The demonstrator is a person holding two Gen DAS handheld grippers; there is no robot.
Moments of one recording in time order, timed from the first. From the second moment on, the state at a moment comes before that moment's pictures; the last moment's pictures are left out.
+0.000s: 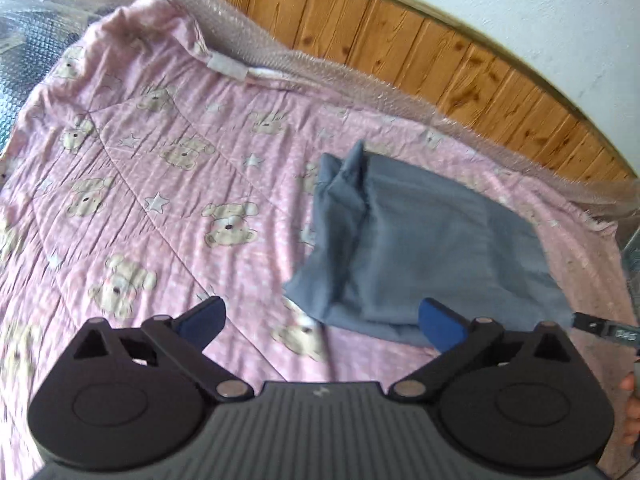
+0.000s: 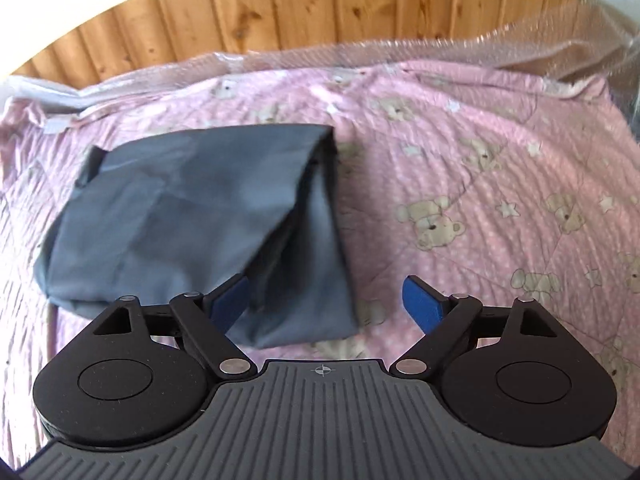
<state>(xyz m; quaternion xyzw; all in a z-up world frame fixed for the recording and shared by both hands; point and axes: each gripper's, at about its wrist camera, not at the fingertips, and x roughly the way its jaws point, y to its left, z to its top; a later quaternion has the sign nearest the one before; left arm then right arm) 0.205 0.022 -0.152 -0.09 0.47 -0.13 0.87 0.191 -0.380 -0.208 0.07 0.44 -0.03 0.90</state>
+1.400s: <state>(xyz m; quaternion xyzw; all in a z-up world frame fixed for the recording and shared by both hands) 0.039 -0.016 -0.065 0.02 0.44 -0.19 0.88 -0.008 -0.256 -0.110 0.06 0.38 -0.03 0.92</state>
